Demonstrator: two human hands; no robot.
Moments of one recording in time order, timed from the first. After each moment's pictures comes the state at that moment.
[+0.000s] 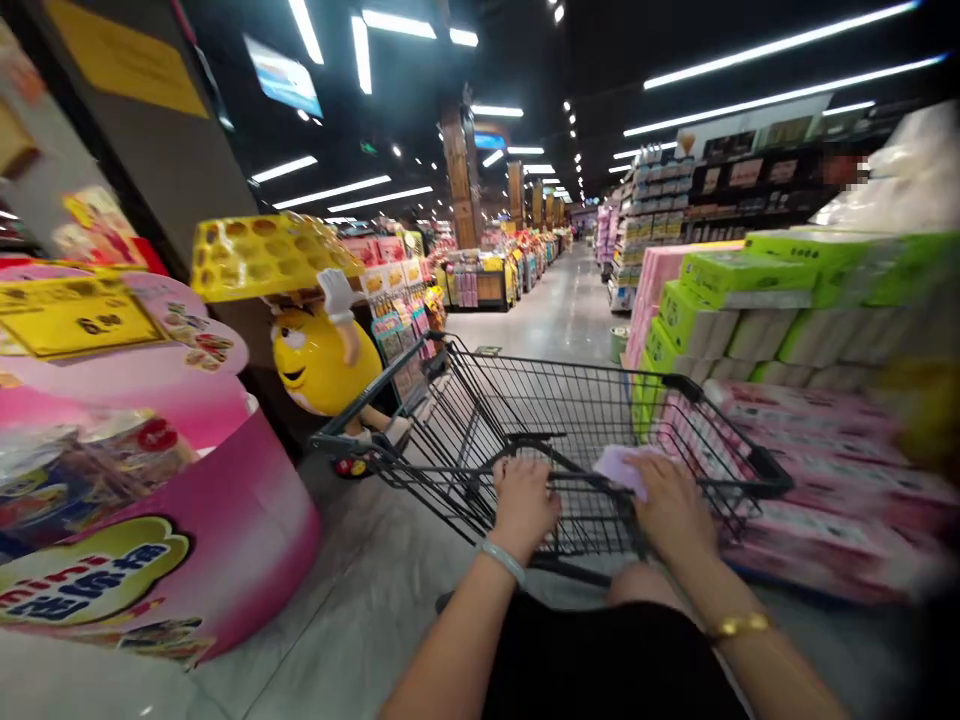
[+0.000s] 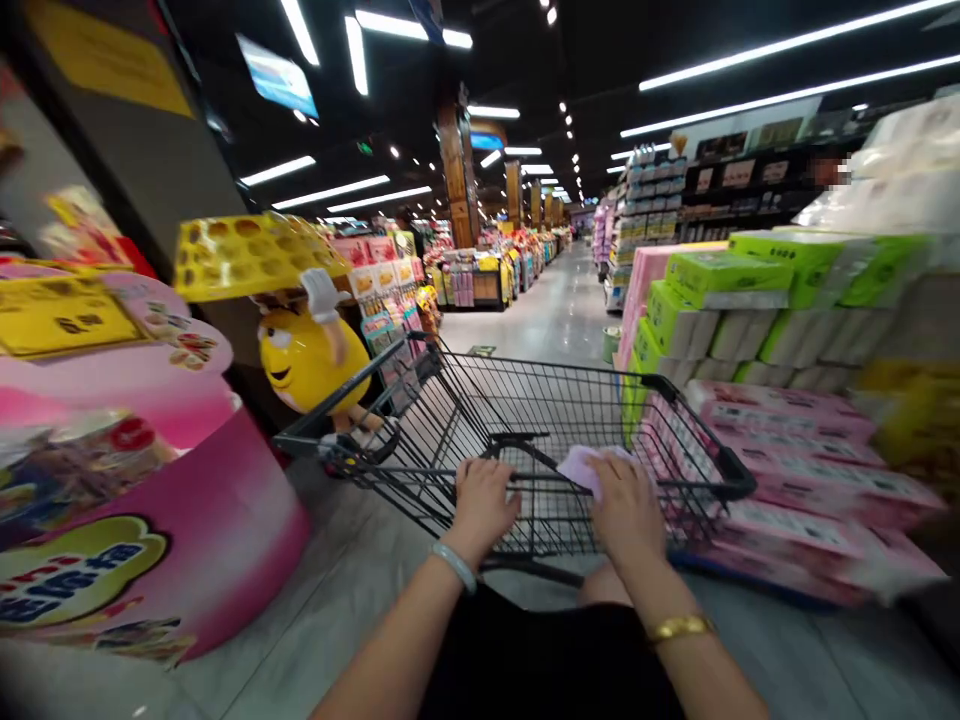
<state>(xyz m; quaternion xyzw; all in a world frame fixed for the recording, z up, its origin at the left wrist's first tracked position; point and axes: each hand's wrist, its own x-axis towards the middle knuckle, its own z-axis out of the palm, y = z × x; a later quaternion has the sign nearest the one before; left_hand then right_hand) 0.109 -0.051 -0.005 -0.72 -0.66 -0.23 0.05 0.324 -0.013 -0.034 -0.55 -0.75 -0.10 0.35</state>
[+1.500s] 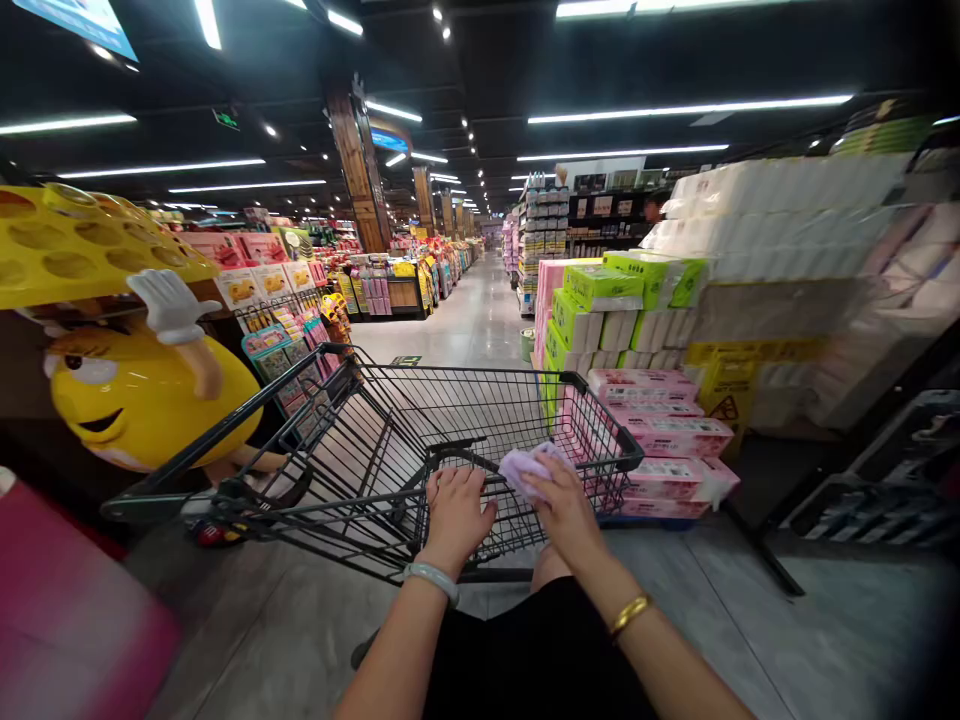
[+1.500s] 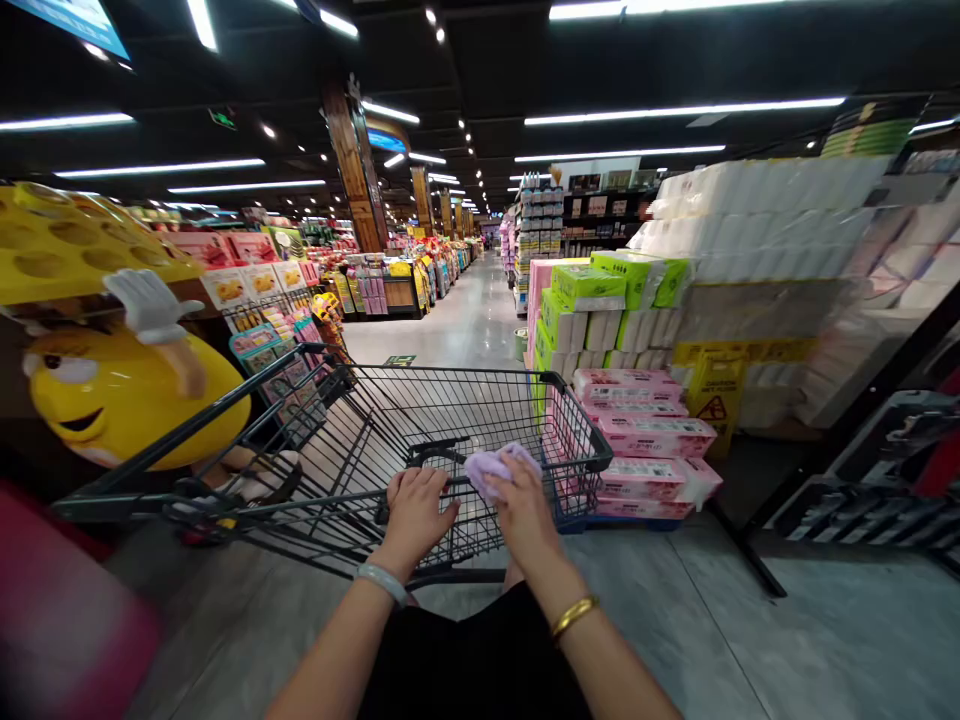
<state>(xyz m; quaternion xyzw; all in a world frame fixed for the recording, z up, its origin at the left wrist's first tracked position) 0.137 -0.033 -0.010 -0.77 -0.59 -0.24 0.07 0.349 -0.021 -0.056 -0.49 -0.76 -0.01 0.43</state>
